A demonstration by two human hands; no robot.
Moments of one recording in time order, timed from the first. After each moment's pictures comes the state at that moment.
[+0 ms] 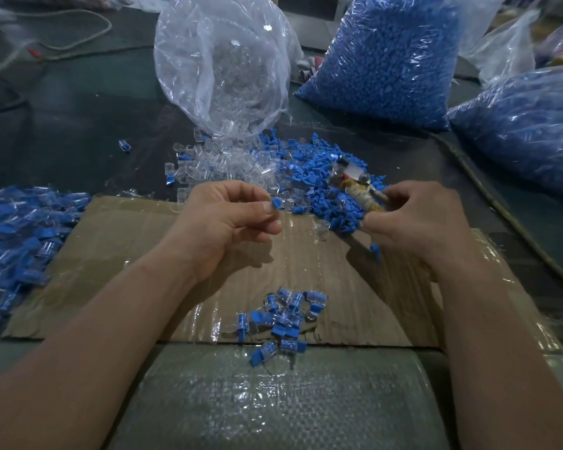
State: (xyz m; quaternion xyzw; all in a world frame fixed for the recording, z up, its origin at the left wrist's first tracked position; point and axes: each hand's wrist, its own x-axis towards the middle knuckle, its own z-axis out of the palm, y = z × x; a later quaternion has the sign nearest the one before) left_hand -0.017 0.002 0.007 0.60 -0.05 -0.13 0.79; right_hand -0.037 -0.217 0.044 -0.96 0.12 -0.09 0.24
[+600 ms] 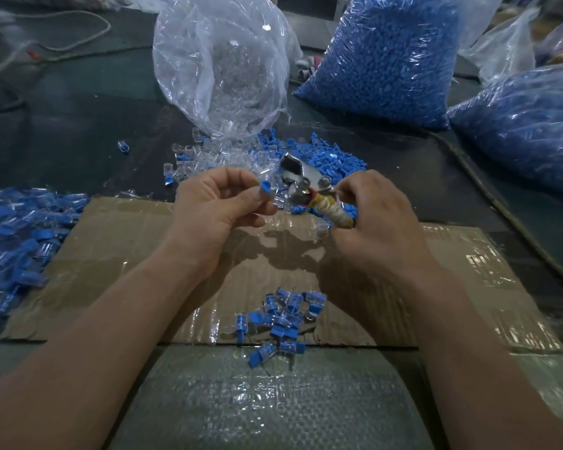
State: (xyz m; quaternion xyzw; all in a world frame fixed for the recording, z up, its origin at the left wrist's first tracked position) left_hand -0.021 -0.003 0.009 0.61 -0.08 0.00 0.79; right_hand -0.039 -0.188 0.026 -0.97 -0.08 -0.15 0.18
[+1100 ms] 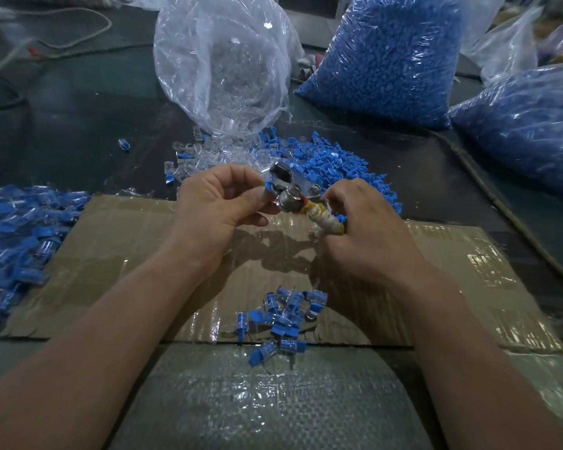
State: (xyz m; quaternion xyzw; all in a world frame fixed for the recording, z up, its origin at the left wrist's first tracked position) left_hand -0.021 -0.004 0.006 0.63 -0.10 0.02 0.77; right_hand -0.039 -0.182 0.022 -0.97 -0.10 -0.07 0.19
